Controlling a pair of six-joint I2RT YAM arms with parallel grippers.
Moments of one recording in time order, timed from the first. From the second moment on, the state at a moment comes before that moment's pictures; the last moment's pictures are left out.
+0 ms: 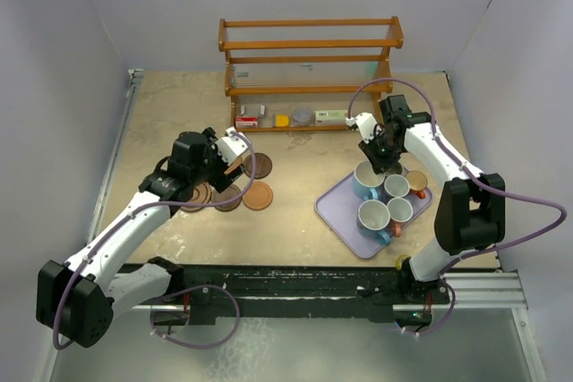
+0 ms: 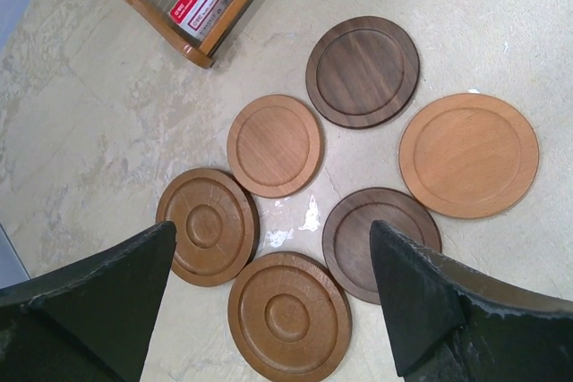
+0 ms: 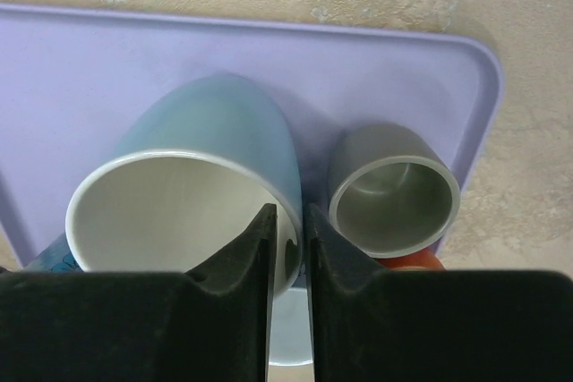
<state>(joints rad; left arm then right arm) -0.41 1.05 0.77 -0.31 0.04 0.51 0.16 1.61 1.24 -0.90 -0.14 -0.58</state>
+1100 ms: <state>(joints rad) -0.41 1.27 1.14 -0.39 0.05 0.38 0.33 1.58 1.53 -0.85 -0.07 -0.19</state>
